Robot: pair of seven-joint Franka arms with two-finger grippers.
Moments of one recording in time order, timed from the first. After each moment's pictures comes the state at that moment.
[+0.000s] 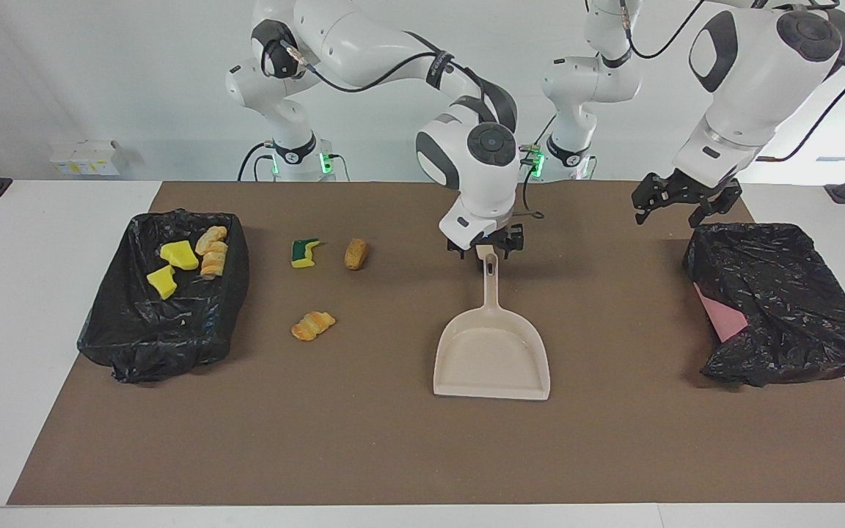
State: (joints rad) left arm -0.12 0.02 0.00 -1.68 -0.01 1.67 0.02; right arm 0.57 0.53 0.17 -1.33 0.07 1.79 0.77
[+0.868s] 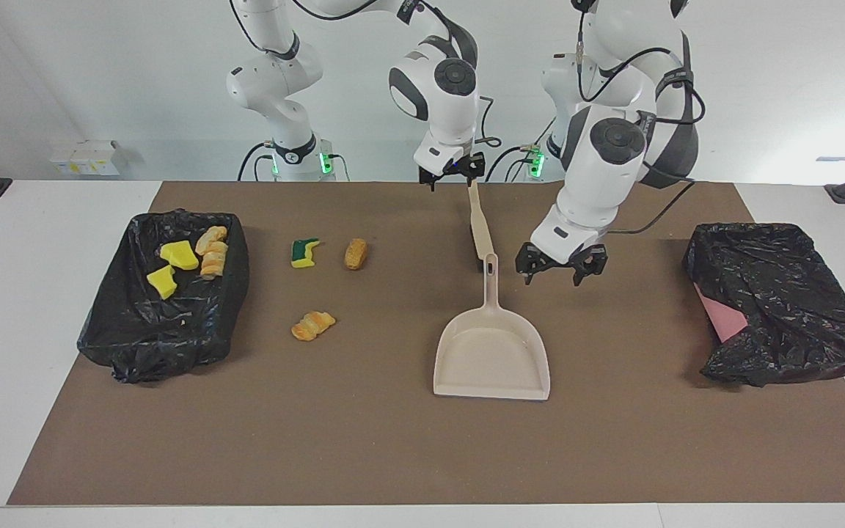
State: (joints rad) left arm -0.41 0.25 -0.01 -1.70 -0.01 1.95 -0.32; right arm 0.71 0.05 0.18 -2.06 0.22 1.98 0.67
